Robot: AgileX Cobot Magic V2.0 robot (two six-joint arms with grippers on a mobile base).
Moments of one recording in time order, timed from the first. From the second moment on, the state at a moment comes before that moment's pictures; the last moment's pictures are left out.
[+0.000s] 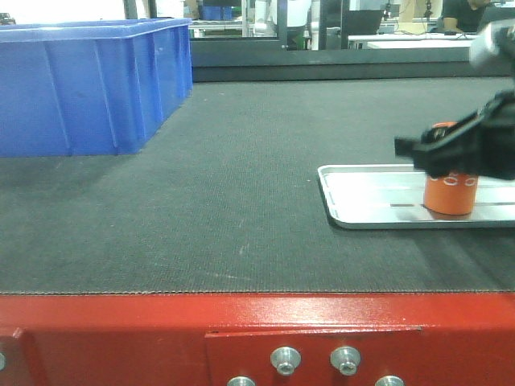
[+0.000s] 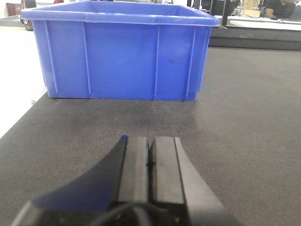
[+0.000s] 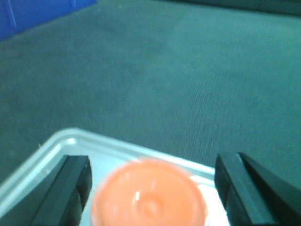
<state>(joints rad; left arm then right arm) -0.10 -0.01 0.03 -0.07 0.07 0.03 0.15 1.68 -0.44 -0.12 -1.02 0.04</state>
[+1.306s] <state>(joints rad) -0.10 -0.01 0.03 -0.07 0.07 0.03 0.17 0.67 -0.56 -0.12 0.09 0.15</state>
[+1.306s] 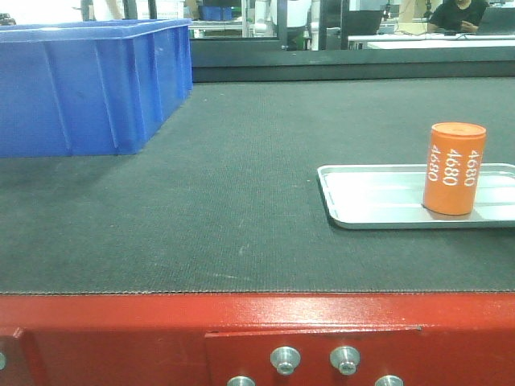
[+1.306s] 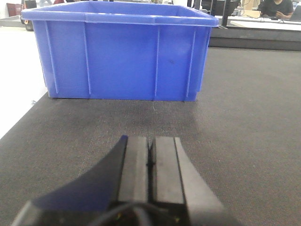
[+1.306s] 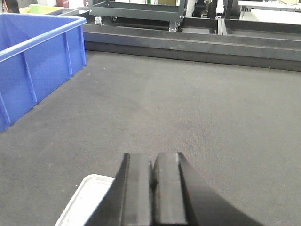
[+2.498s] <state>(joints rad) -0.10 -0.01 0.03 -0.07 0.07 0.03 -0.08 -0.01 0.03 -0.03 0.09 0.15</state>
